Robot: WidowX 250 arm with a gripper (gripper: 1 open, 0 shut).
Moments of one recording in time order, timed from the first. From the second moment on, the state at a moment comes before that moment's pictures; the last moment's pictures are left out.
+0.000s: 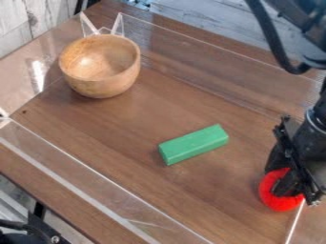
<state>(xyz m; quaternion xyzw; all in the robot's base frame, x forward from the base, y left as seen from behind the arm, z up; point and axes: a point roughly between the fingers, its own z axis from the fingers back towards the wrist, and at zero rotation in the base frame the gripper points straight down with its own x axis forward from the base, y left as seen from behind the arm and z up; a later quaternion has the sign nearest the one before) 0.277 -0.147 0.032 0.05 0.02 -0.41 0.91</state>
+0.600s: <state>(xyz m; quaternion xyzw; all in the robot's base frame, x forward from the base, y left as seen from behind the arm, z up) 0.274 -0.131 0.031 0.05 0.01 -0.44 0.90</state>
